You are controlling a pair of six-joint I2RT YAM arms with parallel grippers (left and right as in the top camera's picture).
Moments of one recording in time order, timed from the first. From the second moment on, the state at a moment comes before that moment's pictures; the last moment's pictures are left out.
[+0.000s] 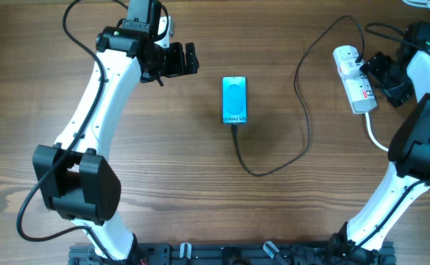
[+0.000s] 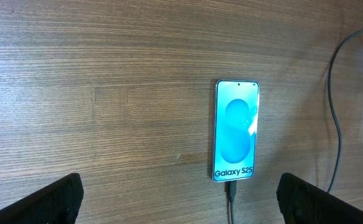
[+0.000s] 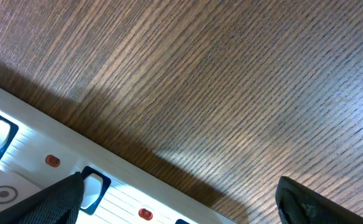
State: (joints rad) left arm -0.21 1.89 1.72 -0.97 0.23 -0.31; right arm -0.35 2.23 1.72 -0.83 -0.01 0.51
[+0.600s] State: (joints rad) left arm -0.21 1.89 1.72 -0.97 0.23 -0.31; right arm -0.35 2.23 1.73 -0.86 -0.03 0.50
